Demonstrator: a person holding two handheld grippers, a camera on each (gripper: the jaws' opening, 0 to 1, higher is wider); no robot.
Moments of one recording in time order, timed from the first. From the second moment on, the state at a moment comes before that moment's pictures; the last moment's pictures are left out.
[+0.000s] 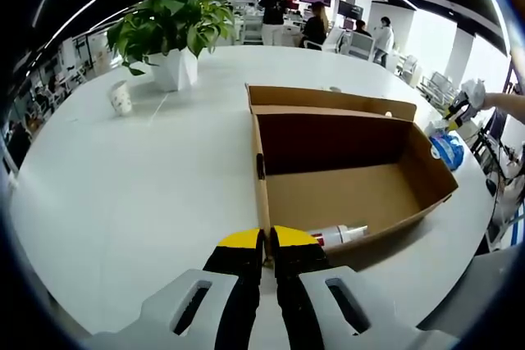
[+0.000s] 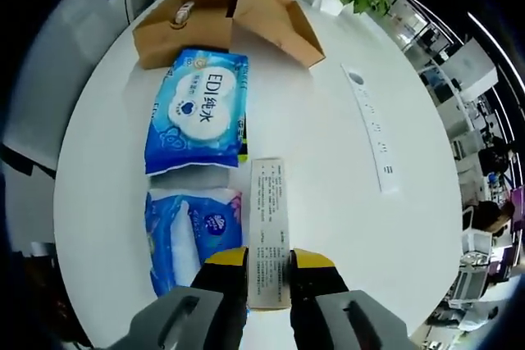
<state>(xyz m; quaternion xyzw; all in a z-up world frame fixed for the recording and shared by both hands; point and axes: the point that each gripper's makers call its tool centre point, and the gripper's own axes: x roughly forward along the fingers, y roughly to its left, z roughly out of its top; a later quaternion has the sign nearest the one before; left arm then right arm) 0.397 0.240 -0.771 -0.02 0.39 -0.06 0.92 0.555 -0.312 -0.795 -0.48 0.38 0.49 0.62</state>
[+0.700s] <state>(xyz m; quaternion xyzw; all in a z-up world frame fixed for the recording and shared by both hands) 0.397 0.240 -0.772 -0.02 0.39 -0.05 0.92 0.552 -0.327 -0.815 -0.52 0.39 0.48 0.59</state>
